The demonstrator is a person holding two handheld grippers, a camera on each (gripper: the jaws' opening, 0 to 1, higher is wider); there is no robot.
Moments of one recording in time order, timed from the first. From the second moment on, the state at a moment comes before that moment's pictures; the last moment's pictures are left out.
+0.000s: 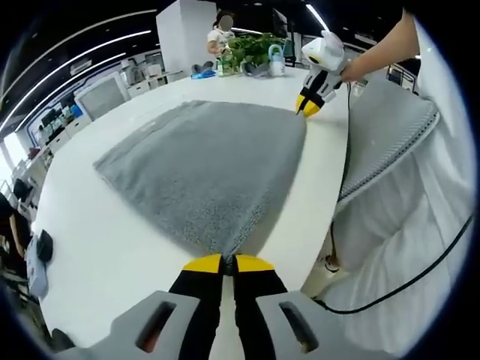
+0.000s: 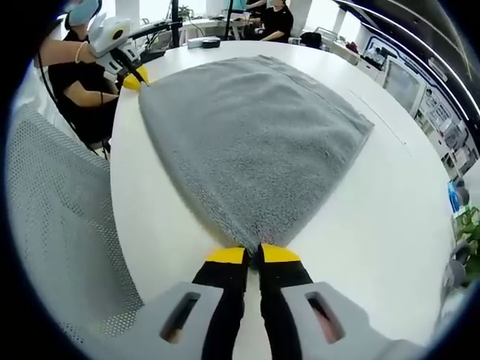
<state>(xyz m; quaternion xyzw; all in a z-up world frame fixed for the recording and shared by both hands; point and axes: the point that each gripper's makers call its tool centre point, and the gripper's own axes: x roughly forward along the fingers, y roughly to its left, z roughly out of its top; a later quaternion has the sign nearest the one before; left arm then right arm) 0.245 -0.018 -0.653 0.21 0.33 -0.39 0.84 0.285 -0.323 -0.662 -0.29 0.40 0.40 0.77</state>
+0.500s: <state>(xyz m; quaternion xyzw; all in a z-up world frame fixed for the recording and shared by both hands) 0.244 -0.019 -0.654 0.20 0.34 -0.37 0.84 0.282 -0.324 -0.662 -0.27 0.42 0.39 0.77</state>
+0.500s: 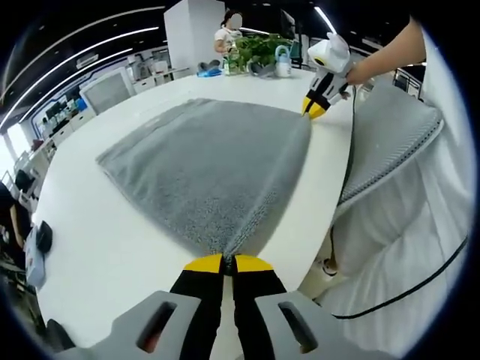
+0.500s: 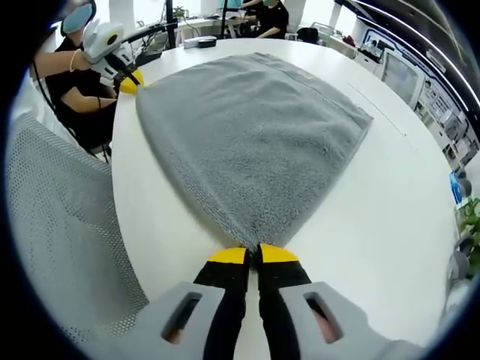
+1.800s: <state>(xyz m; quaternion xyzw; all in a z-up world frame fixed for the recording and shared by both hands) 0.238 -0.021 -0.646 0.21 0.38 -0.35 0.83 0.274 -0.325 -0.656 -0.24 0.45 0.35 0.78</state>
